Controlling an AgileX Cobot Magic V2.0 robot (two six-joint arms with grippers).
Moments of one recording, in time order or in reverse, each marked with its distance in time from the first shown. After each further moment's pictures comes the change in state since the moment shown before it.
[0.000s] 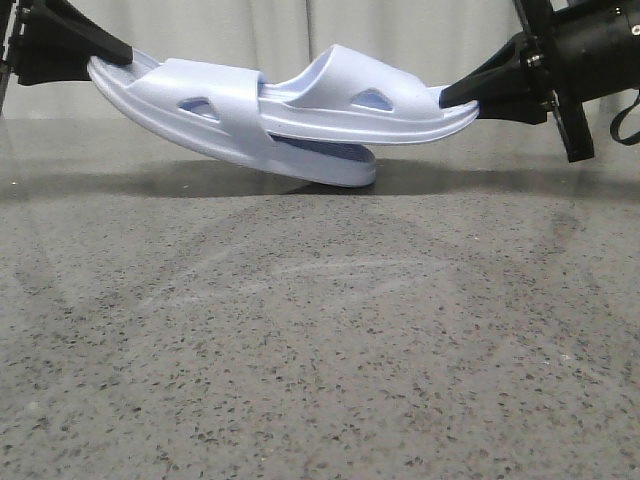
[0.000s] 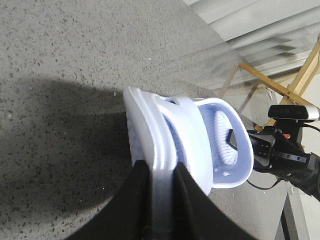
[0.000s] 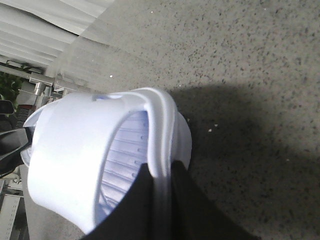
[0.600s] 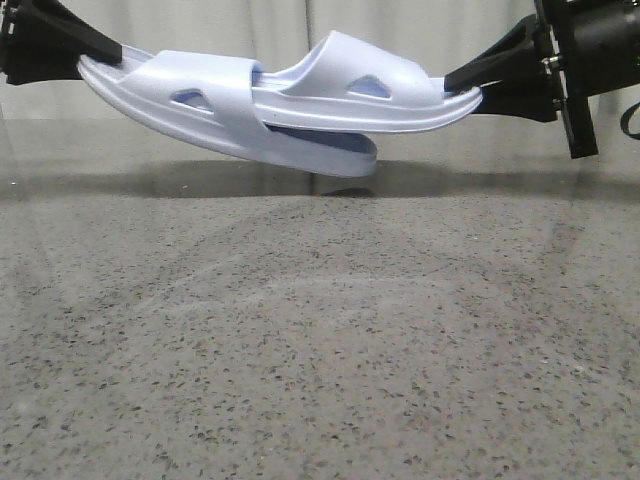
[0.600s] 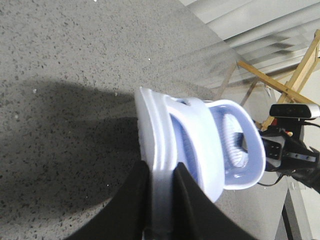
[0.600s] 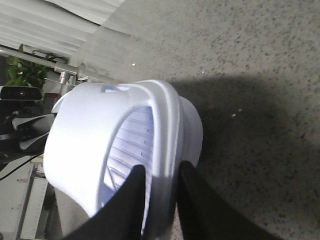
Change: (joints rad) left arm 0.038 0.004 0.000 0.009 0.041 0.038; right arm -0.055 0.002 0.000 -0.010 0.142 0.006
